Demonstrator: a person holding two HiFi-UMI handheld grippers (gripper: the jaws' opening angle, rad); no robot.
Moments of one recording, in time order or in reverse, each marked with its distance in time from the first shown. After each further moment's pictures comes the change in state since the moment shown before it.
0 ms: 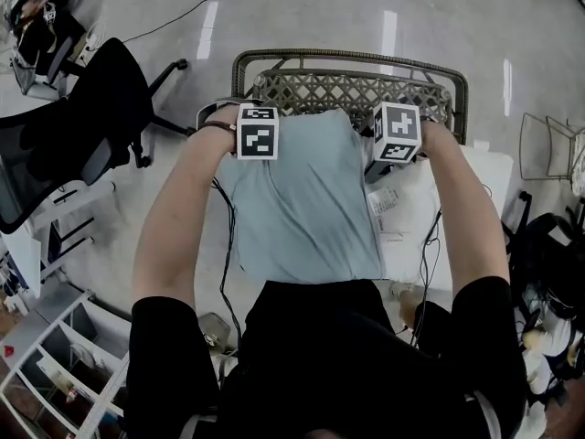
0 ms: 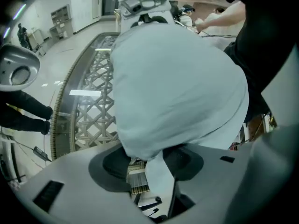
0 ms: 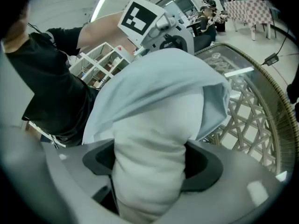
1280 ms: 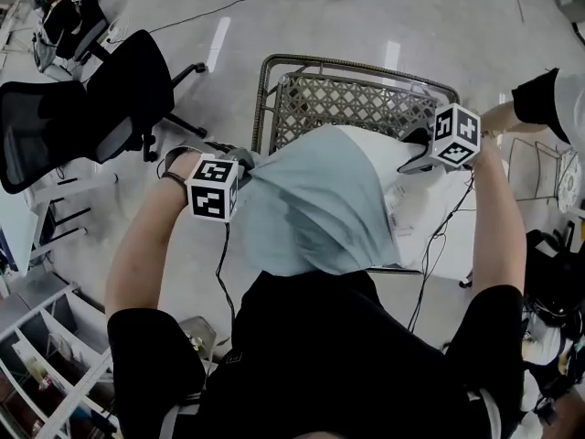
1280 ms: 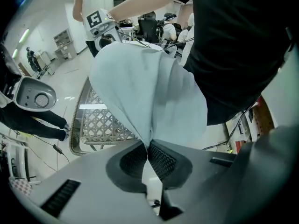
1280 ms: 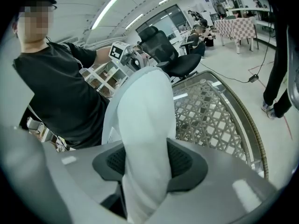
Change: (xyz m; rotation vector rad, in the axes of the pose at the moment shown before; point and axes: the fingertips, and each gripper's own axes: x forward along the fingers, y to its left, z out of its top) left arm -0.101 -0.151 -0.043 0.059 -0.114 0.136; right arm -0.093 0.066 -0.016 0.033 -0.142 -0.103
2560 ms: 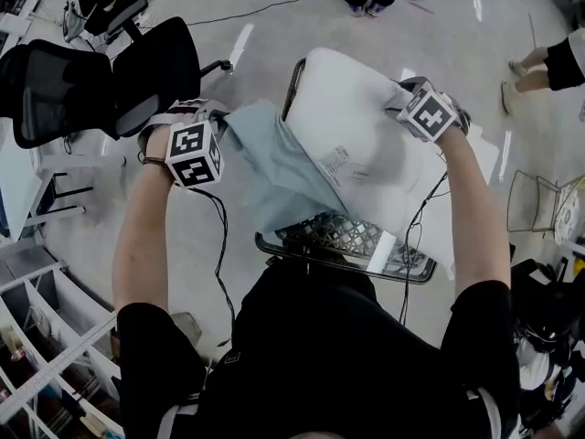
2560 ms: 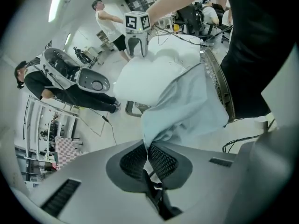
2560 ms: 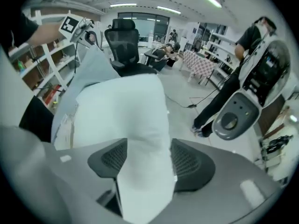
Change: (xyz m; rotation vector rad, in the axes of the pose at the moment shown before) left arm -0.097 0.042 -0.102 -0.282 0.155 0.515; right arm -0.044 -0.102 0.118 -0.045 0.014 -0.811
